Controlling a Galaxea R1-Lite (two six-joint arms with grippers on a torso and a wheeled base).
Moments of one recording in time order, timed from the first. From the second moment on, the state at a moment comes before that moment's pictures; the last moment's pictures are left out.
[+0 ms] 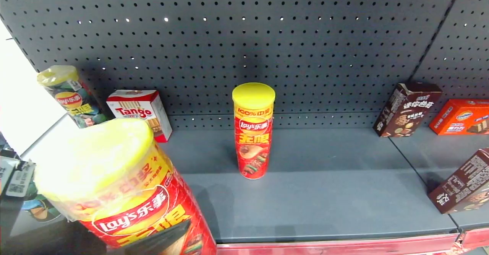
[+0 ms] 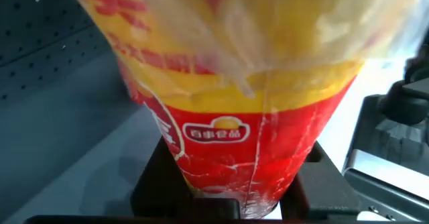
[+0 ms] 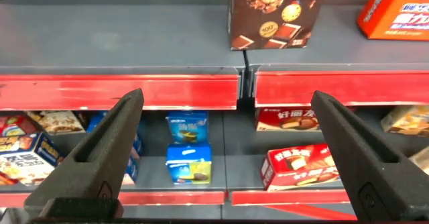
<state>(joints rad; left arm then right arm) -0.69 1.08 -0.31 -0.75 -0.30 0.04 -0.01 0.00 0.00 0.00 0.01 -0.01</state>
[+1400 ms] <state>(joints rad) -0.69 0.89 -0.37 -0.42 -0.22 0.12 -0.01 0.04 -0.09 -0.01 0.01 -0.02</state>
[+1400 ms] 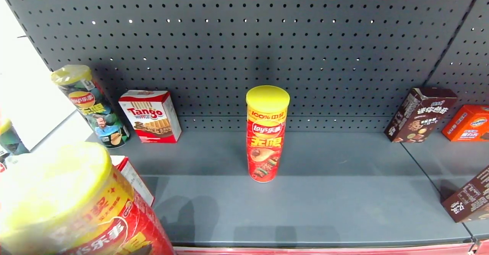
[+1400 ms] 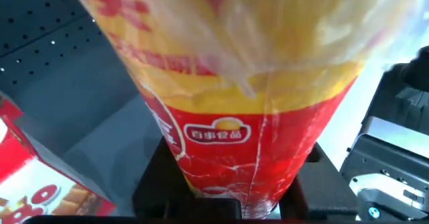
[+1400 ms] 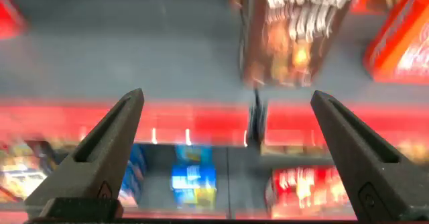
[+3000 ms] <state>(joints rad) -0.69 0.92 -0.41 -0.42 -0.22 0.08 0.34 1.07 -0.68 -0.35 0.22 -0.15</state>
